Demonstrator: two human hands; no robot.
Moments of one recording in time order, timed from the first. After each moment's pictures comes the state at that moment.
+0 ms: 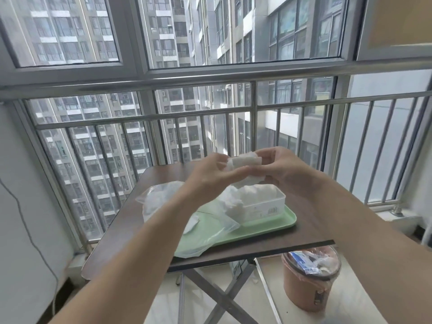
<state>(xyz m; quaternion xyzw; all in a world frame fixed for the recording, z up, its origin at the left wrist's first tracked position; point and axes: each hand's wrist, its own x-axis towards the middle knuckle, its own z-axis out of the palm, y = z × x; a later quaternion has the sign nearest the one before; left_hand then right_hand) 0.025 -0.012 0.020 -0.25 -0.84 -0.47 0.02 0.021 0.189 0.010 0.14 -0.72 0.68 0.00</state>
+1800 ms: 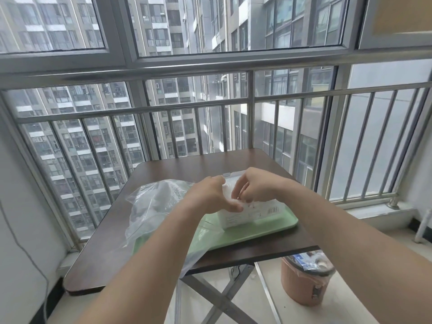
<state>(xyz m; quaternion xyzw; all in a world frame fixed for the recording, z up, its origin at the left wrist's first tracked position) -0.046 0.004 -0.039 -0.20 -0.96 -0.18 -0.03 -0.019 0.163 -0.021 0.05 -0.95 0.29 -0.06</state>
